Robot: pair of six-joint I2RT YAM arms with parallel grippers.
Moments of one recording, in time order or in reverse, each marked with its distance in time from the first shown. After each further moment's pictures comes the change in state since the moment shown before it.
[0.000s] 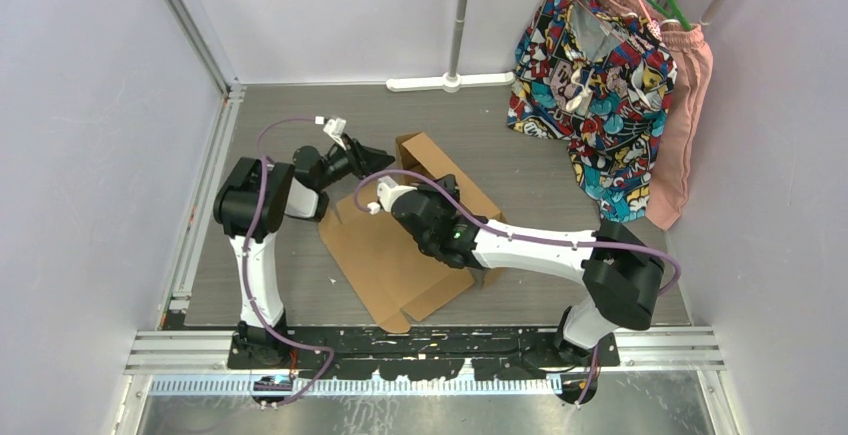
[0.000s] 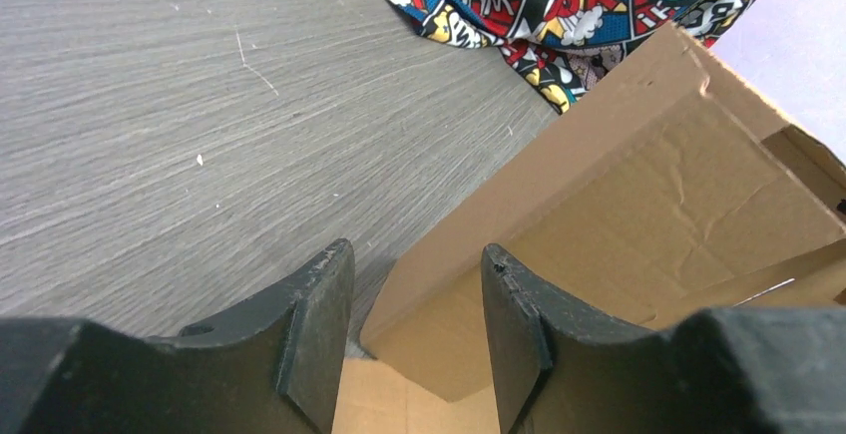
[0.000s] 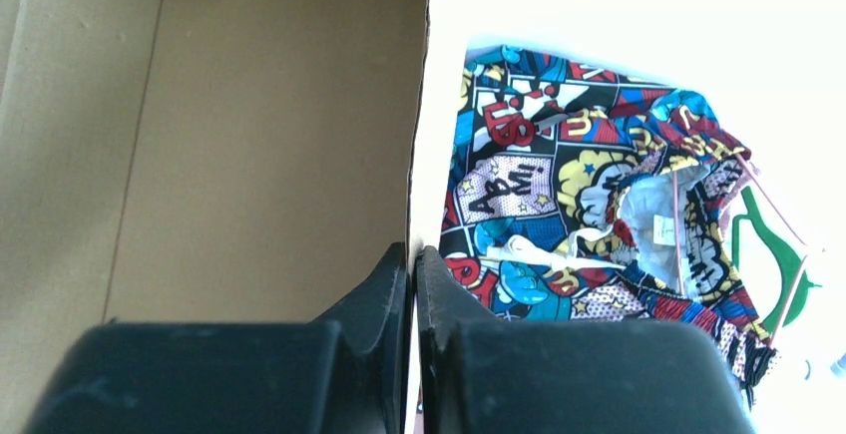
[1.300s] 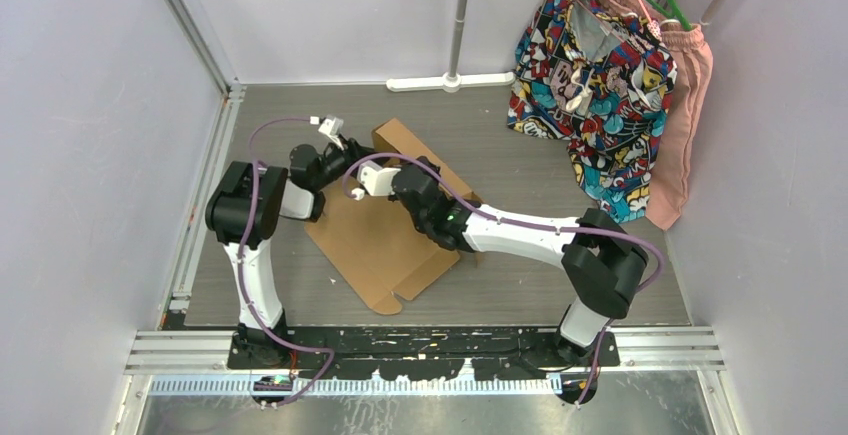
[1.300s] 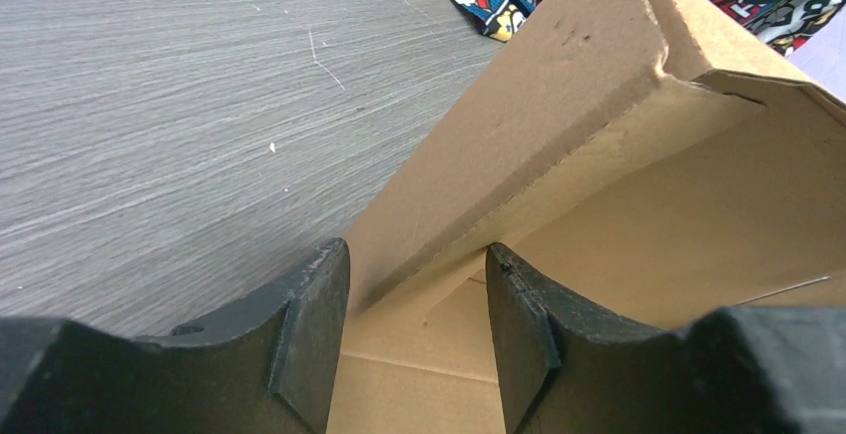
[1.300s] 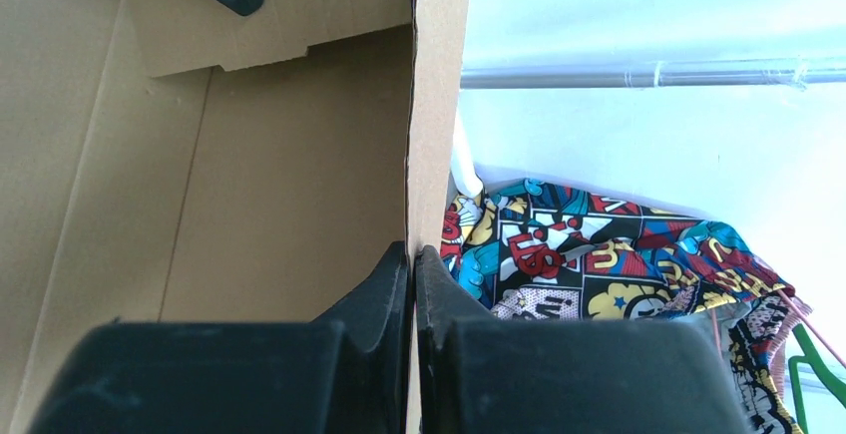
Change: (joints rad) left arm 0.024 -0.072 -0.034 -0.105 -0.077 0.115; right arm -0.085 0.095 0.074 0.245 -0.311 -0.127
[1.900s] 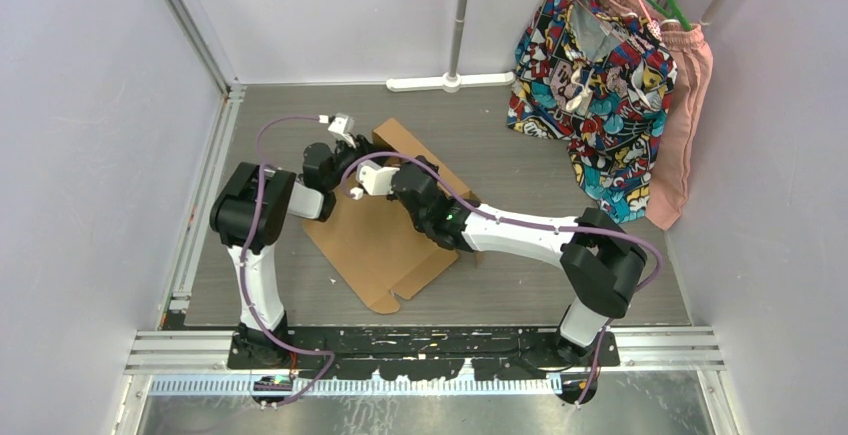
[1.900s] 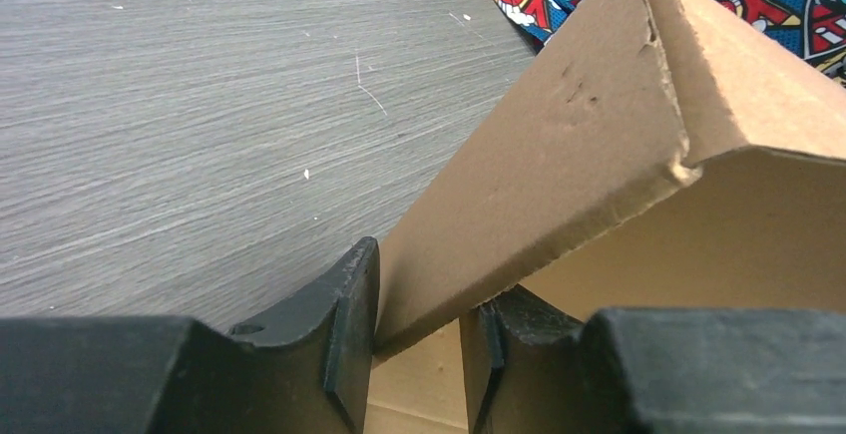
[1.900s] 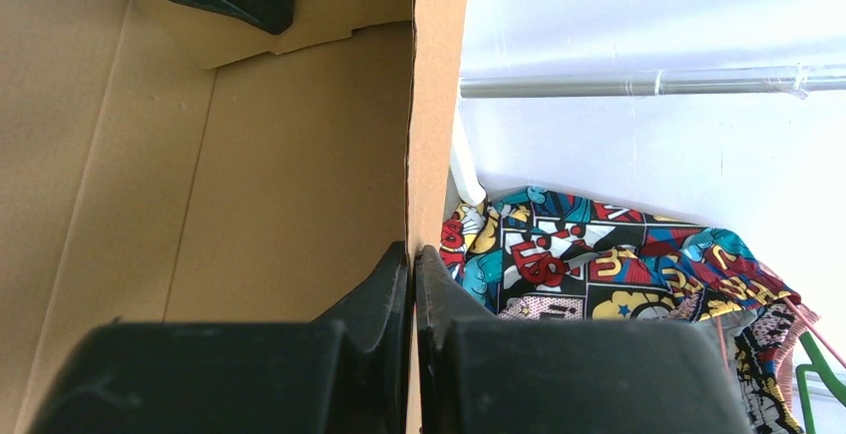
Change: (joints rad) left arm -0.081 -0.028 0.018 -0.082 -0.220 0.102; right arm 0.000 0.009 0.010 0.011 -0.016 0.002
